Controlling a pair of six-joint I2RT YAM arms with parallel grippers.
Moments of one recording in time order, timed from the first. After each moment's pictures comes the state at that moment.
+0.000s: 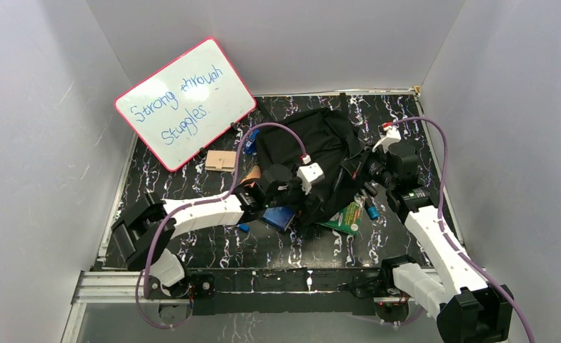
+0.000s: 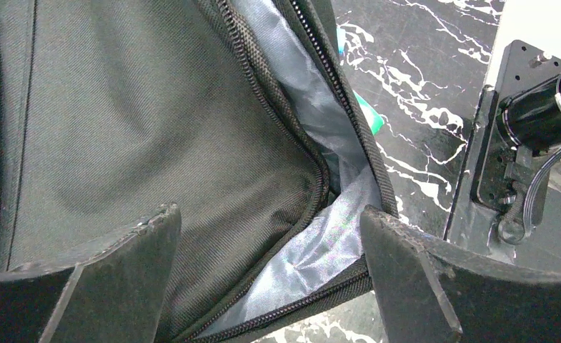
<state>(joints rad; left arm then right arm) -1.00 1.55 0.91 0.19 0.22 -0.04 0.25 0.92 0.71 -0.18 -0.29 0.47</state>
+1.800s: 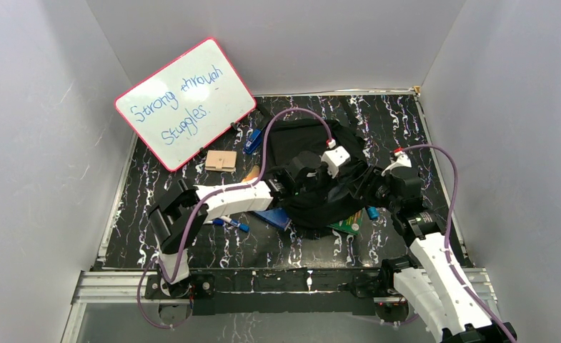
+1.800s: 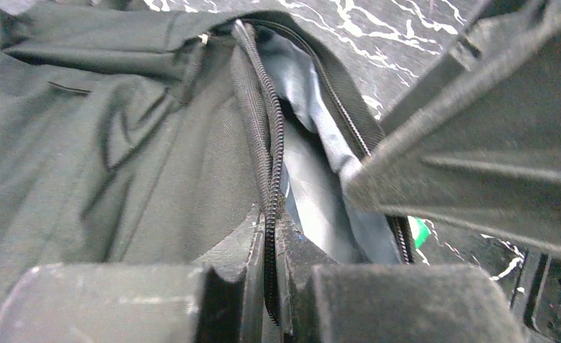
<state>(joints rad) -1.03 1.82 1.23 0.18 0.05 -0.03 0.25 0.68 0.57 -0.42 -0.15 0.60</state>
